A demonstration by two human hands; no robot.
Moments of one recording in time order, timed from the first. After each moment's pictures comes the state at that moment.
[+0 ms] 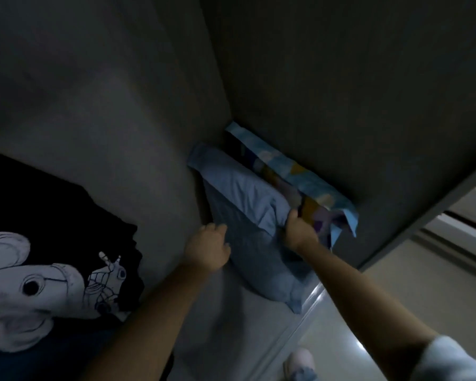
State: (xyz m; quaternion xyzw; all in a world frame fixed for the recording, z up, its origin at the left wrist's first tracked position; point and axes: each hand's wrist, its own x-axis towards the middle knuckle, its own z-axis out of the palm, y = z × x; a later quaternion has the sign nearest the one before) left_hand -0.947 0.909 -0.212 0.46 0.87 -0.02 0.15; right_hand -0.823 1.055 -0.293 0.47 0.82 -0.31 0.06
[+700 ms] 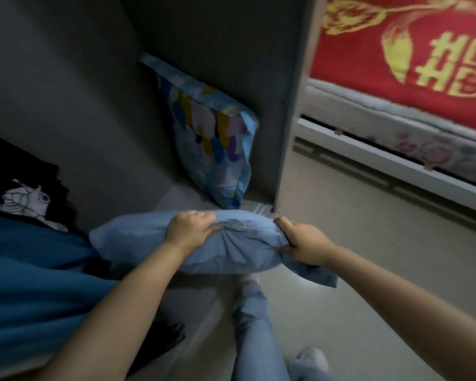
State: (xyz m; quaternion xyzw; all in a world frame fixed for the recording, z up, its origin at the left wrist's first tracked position) left_hand -0.741 0.821 -0.251 0.72 0.69 0.04 -0.04; right_hand -0.513 0.909 -0.264 0.33 0.89 -0.30 0.11
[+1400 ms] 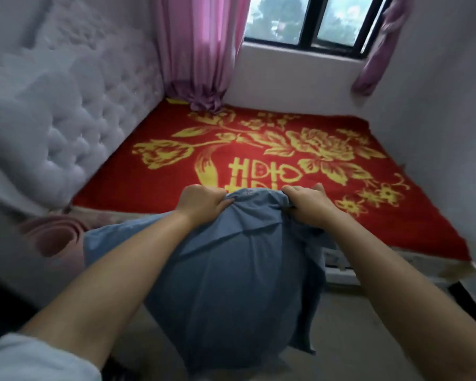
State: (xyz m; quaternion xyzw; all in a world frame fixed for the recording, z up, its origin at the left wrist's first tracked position) left_hand -0.439 1.298 -0.098 0.85 0.51 0.13 -0.08; right_hand -0.207 1.269 -0.068 0.61 0.79 0.02 0.02
